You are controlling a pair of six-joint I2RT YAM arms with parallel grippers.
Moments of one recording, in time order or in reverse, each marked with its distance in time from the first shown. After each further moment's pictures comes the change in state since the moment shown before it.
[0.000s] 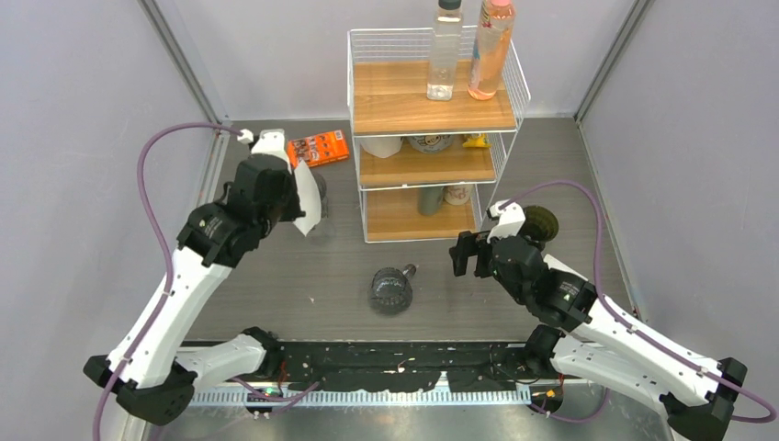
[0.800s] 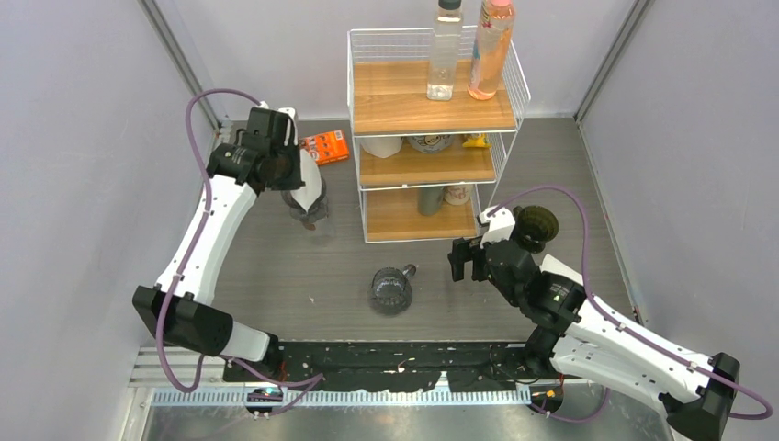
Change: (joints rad) left arm 0.324 0.391 0.221 -0.060 0.316 0.174; right arm -0.001 0.018 -0.087 0.074 -0.005 -0.087
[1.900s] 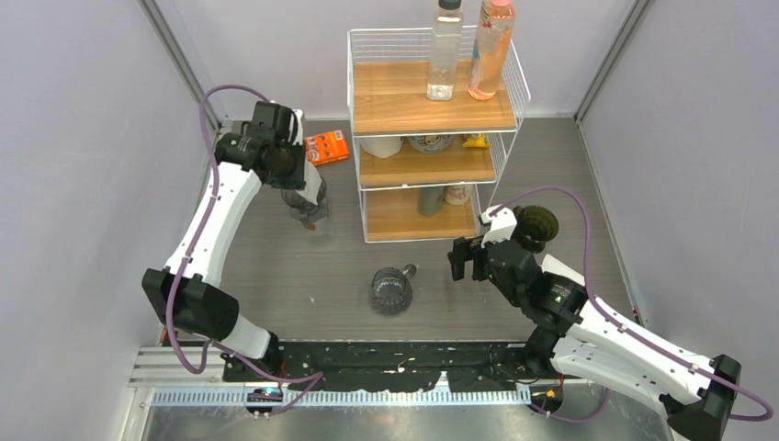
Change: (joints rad) left arm 0.024 0.100 0.060 -0.058 0.061 0.082; right arm -0.002 -0.014 -0.003 0.013 -0.003 0.000
